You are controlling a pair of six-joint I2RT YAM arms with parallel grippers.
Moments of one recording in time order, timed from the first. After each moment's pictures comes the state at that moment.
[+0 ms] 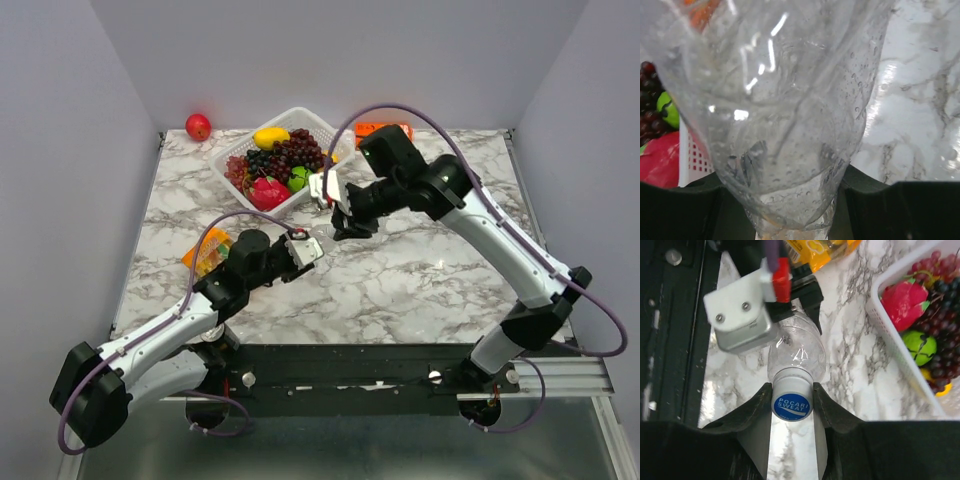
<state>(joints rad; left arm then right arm) -0.69 0.97 0.57 0.05 0.25 0.46 0.83 1.58 1.87 -1.12 -0.52 -0.82</state>
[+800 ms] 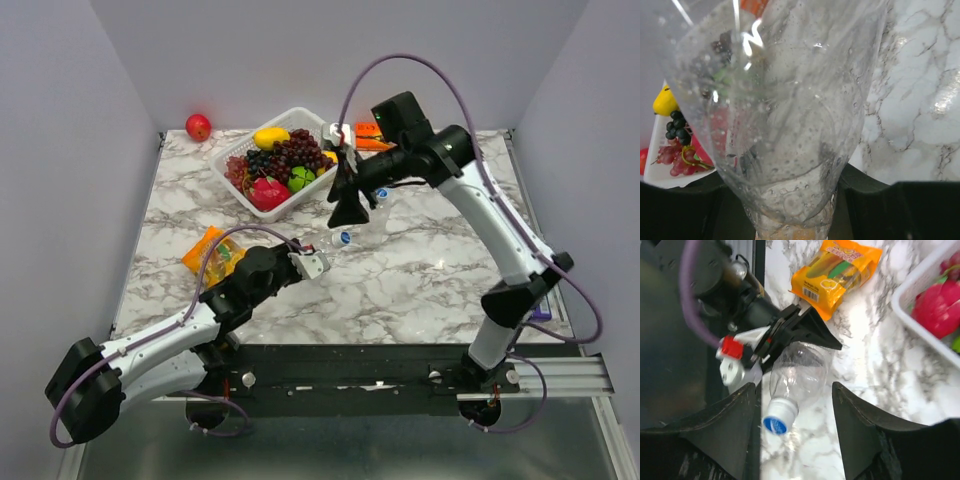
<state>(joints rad) -0.81 0.96 0.46 0.21 -0.11 0.57 0.66 1.82 2.18 -1.19 -0.82 -0.43</state>
